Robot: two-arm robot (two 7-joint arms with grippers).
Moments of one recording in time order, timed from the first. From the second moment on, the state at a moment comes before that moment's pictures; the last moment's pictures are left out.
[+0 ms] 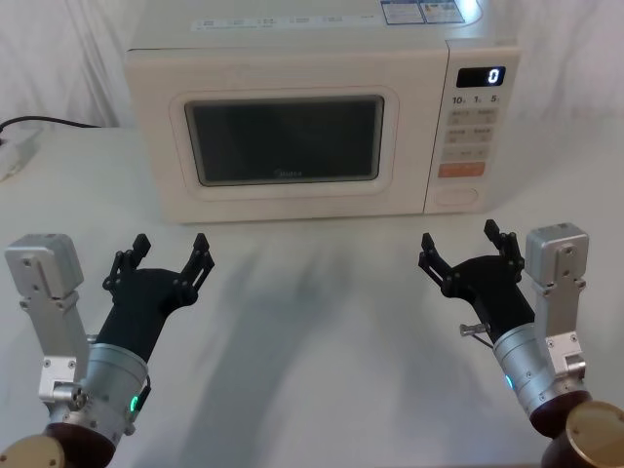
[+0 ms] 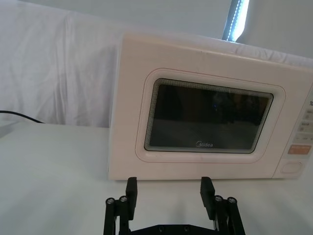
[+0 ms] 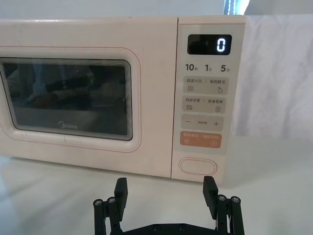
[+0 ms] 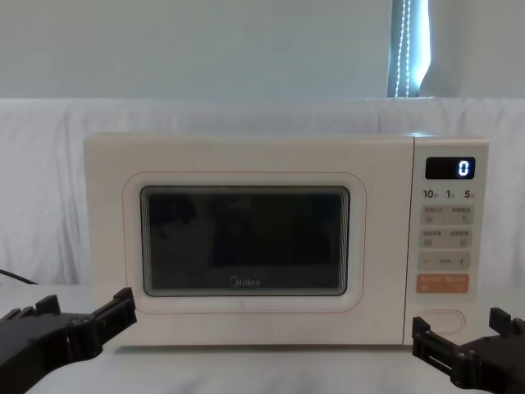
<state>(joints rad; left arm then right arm) 0.08 0.14 0.10 -1.70 -0.29 -0.02 -0.11 0.04 0.02 -0.16 -1.45 0.02 -0.19 0.09</state>
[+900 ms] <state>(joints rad) 0.08 0.14 0.10 -1.70 -0.29 -0.02 -0.11 0.04 0.02 -0.16 -1.45 0.02 -0.19 0.09</state>
